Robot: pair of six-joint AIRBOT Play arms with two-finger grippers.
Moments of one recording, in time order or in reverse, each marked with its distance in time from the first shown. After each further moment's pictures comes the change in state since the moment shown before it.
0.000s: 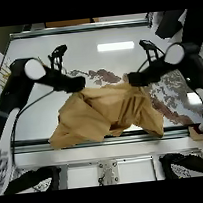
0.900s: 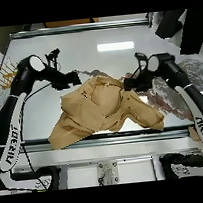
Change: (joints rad) left arm 0.098 -0.113 -0.057 -0.050 0.100 0.111; right arm 0.056 -0.087 -0.153 -0.086 -0.059 0.155
